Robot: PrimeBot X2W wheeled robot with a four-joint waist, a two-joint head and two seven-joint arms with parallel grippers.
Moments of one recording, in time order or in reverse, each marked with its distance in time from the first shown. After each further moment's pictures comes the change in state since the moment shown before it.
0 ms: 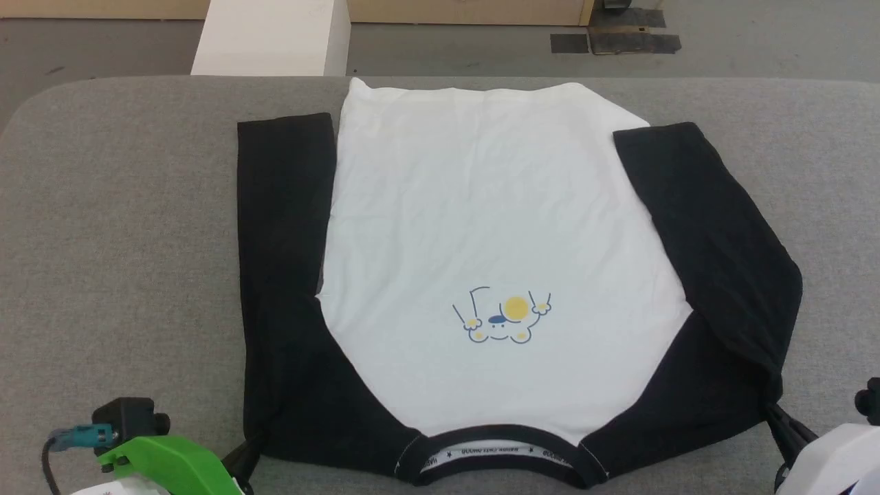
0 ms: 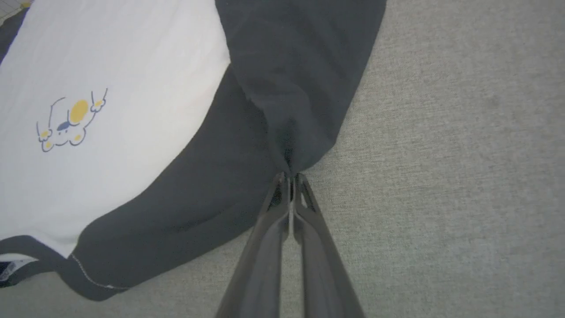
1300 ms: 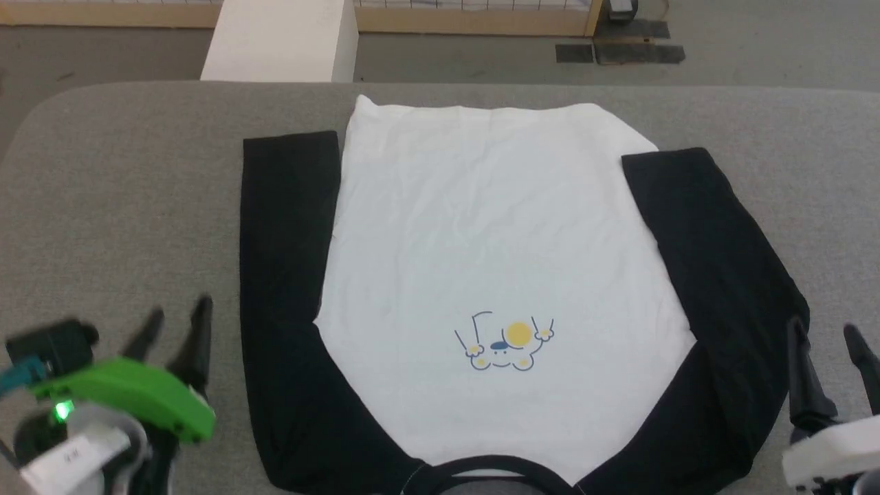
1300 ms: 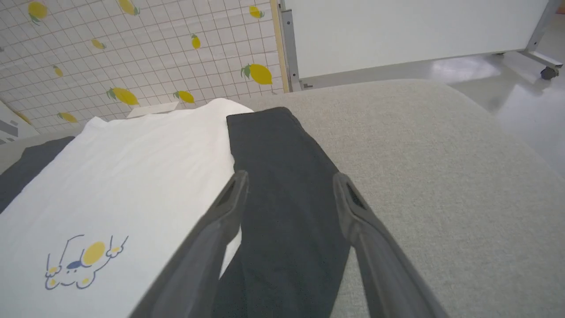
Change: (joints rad) left arm -0.169 0.040 0.032 0.047 0.180 -0.069 -0.329; right arm -0.028 -0.001 0.012 -0.034 -0.104 0.000 -0.460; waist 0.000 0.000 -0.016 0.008
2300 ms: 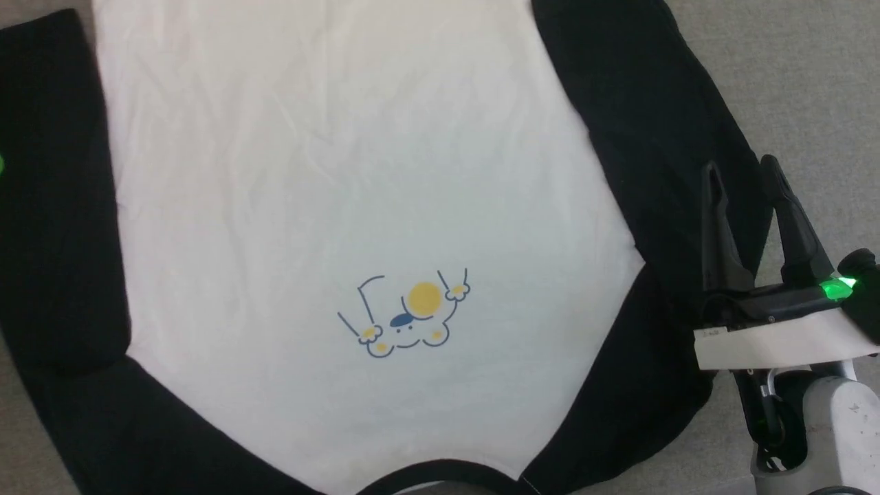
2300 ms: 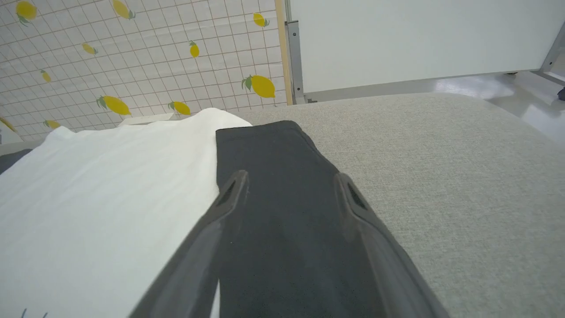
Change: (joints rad) left arm -0.776 0.359 -0.060 0.409 0.143 -0.006 0.492; right arm -0.329 0.000 0.257 0.072 0.002 0.000 -0.268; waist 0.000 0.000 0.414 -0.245
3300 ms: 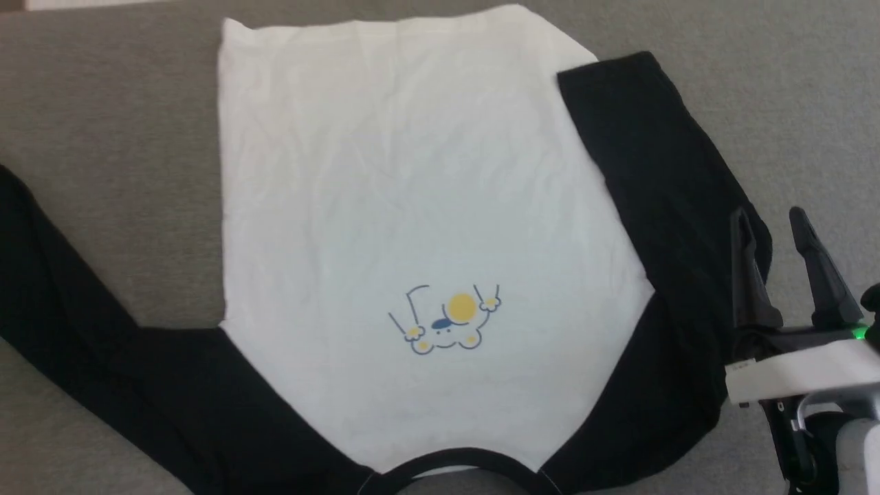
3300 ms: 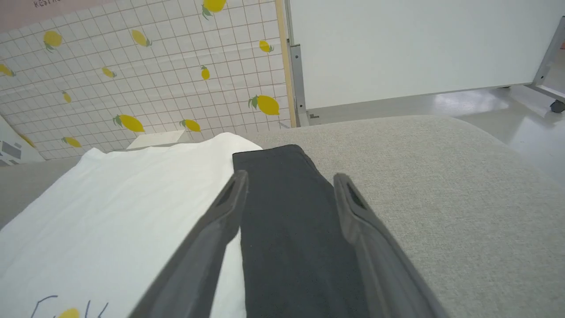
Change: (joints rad) left arm 0.348 0.010 0.247 -0.196 -0.008 0.106 -0.328; right arm 0.101 0.000 -0.086 -0.029 -0.013 0.000 0.091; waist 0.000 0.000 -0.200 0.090
